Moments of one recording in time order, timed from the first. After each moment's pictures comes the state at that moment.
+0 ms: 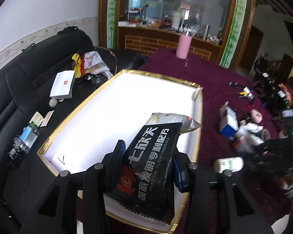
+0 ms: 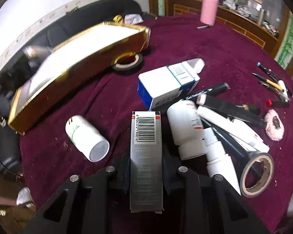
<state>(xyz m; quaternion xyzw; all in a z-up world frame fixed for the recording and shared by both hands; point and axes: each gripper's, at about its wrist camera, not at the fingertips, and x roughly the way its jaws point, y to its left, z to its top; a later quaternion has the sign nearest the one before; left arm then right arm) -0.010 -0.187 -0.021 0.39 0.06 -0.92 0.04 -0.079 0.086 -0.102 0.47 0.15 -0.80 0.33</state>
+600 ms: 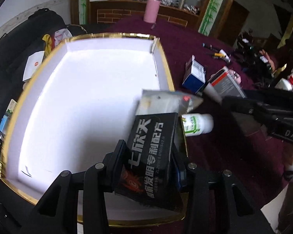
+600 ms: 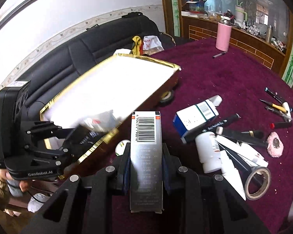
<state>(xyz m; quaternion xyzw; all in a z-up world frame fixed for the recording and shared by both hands) 0.006 -0.111 -0.060 0.47 0.07 -0.88 -0.05 -0.046 0.062 -0.052 0.42 0.12 -0.81 0.40</state>
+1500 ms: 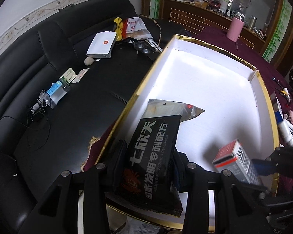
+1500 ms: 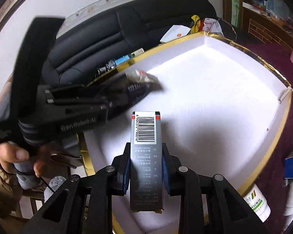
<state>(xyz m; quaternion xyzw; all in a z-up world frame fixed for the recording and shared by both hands) 0.028 -0.255 -0.067 0.47 0.12 -0.86 0.17 0.010 -0.107 -0.104 0.46 0.19 -0.69 0.52</state>
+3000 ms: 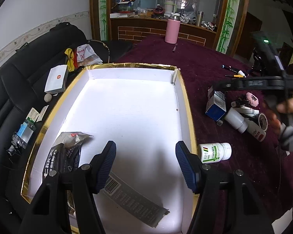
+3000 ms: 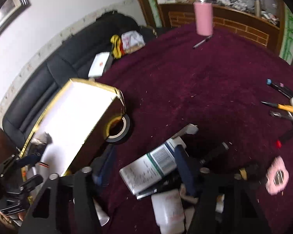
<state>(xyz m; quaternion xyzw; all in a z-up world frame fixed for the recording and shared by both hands) -0.007 -0.130 -0.040 0.42 0.05 -0.91 0.03 -0.181 0.050 -0.081 0.48 0.06 -0.79 0.36</state>
